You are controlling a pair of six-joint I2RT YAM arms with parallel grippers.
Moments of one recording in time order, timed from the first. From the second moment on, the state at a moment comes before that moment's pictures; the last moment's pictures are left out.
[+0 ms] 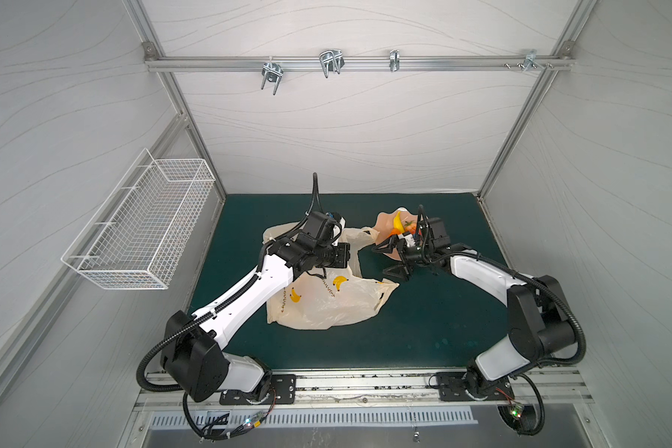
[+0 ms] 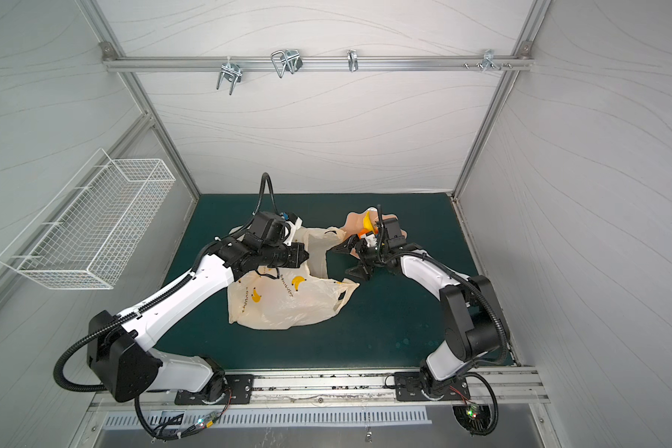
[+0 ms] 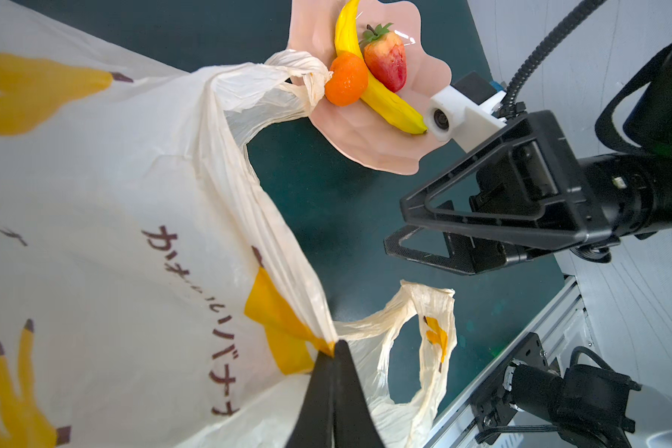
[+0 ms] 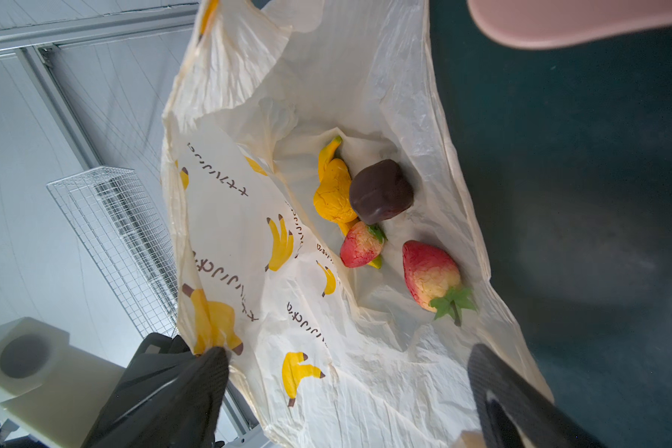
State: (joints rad) left arm -0.58 1.39 1.21 -0.65 0.22 -0.45; right arm 0.39 1.57 0.98 -0.22 -0.88 1.08
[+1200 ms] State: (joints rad) left arm -0.58 1.35 1.20 -0.66 0.22 -0.45; right arm 0.31 1.59 1.23 -0.57 -0.46 0.81
